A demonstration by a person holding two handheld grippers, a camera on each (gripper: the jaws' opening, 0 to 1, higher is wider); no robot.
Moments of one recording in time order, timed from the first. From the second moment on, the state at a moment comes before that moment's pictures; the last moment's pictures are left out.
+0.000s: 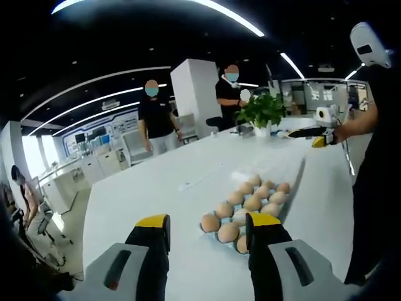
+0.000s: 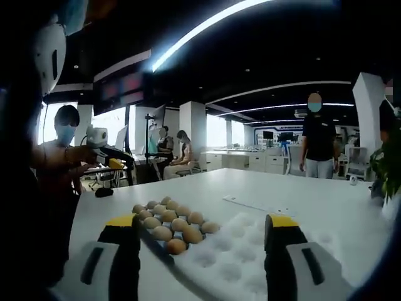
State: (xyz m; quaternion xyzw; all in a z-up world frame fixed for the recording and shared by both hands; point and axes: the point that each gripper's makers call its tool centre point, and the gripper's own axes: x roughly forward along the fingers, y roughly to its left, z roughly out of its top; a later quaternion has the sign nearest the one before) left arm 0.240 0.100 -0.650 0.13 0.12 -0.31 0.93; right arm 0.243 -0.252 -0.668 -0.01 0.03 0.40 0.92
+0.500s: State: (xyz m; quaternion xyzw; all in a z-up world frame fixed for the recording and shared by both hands) left arm 0.210 0.076 -0.649 0.09 0.11 -0.37 0.92; right arm 0.228 -0.249 -0.674 -0.01 0.04 0.40 0.92
